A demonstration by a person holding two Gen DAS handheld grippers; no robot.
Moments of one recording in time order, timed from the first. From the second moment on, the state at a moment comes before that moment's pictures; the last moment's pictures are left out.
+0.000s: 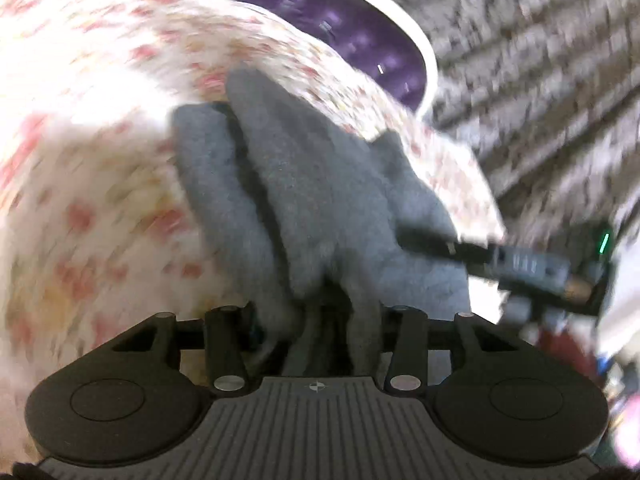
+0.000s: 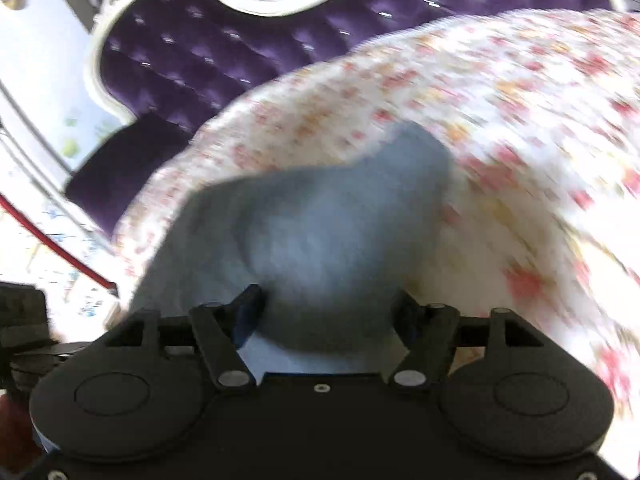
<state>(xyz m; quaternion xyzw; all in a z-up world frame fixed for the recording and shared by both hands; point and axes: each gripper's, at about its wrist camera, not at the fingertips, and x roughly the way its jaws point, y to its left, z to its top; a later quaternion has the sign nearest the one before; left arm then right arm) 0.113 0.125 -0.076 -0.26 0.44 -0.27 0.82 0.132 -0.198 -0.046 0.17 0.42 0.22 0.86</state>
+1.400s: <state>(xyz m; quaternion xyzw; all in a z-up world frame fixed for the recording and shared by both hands) 0.134 0.122 -0.057 -0.25 0.37 -0.15 0.88 0.086 -0.176 0.003 0.04 0.25 0.28 0.93</state>
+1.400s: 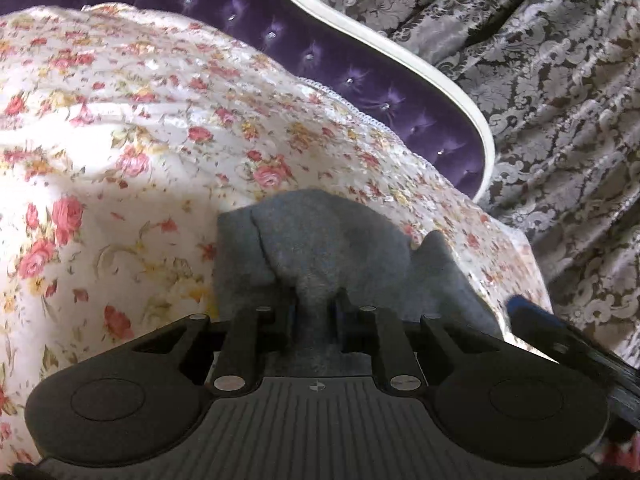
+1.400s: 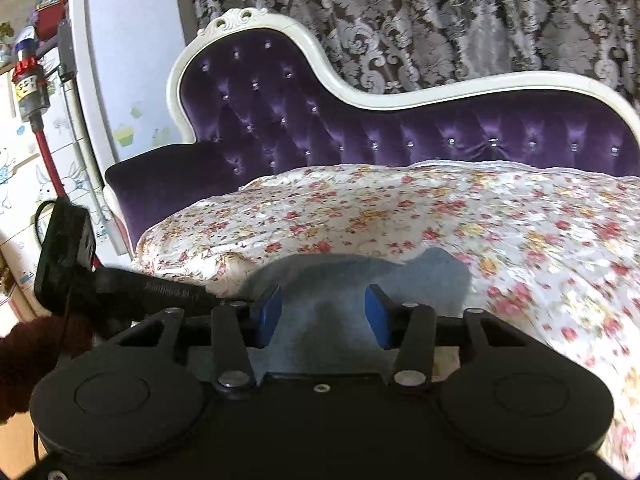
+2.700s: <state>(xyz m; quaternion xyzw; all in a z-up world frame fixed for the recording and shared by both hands) 0.170 0.140 -0.061 -0.23 0.37 -0.11 0.89 0.147 -0.163 -0.027 0.04 0.32 0.24 0.91</state>
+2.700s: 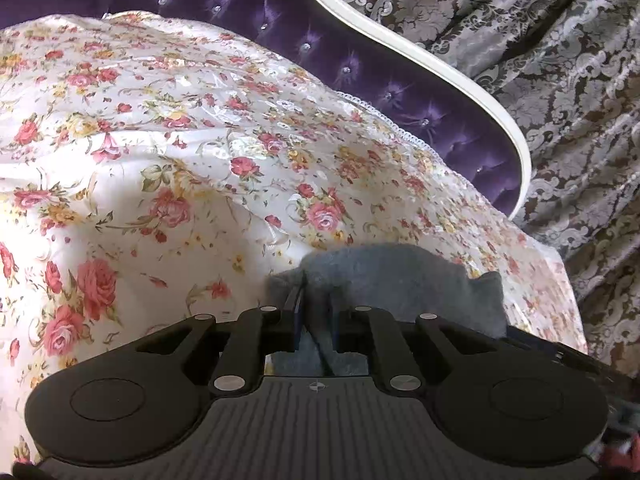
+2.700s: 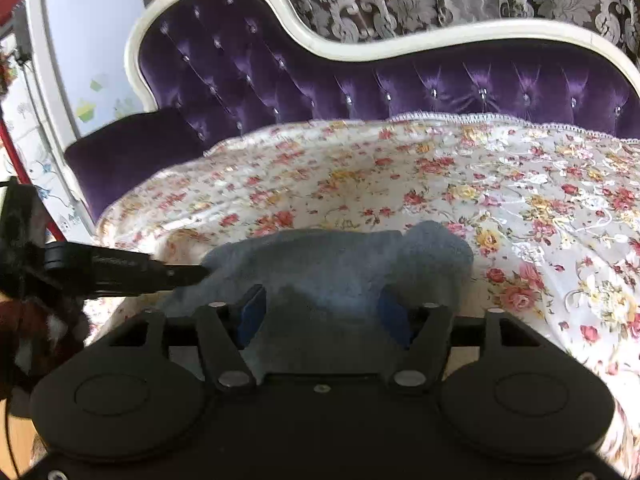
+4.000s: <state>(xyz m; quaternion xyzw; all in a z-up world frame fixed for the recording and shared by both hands) -0.004 0.051 0.016 -0.03 0.34 -0.07 0.94 -0.033 -0.178 0.019 0.07 0.29 0.07 0.95</state>
